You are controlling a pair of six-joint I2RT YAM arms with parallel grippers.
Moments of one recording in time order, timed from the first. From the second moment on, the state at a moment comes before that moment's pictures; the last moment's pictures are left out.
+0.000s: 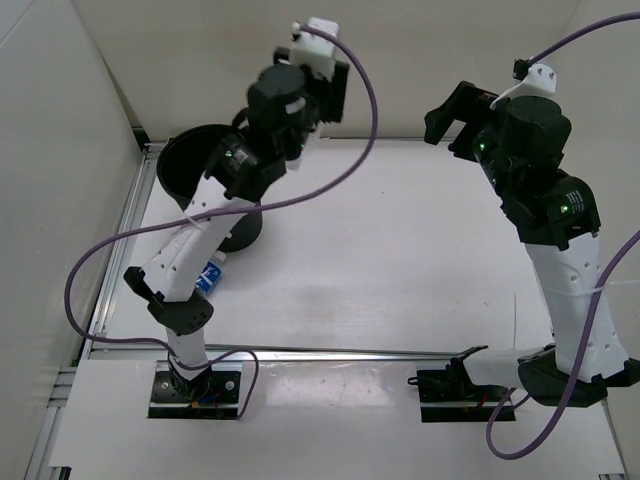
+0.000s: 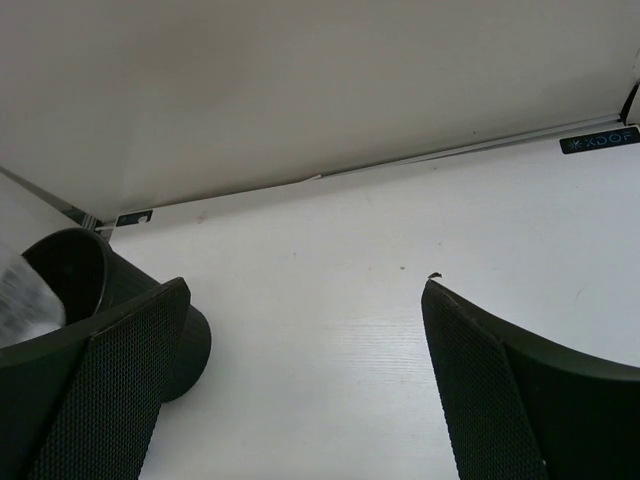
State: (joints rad) left arm -0.82 1.82 2.39 -0.58 -0.50 0.07; right arm 0.44 1.27 1.93 -0.80 0.30 0.41
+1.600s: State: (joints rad) left arm -0.43 0.99 1.13 -0.56 -0.19 0.17; right arm 0.44 1.22 1.76 -0.84 0.24 0.41
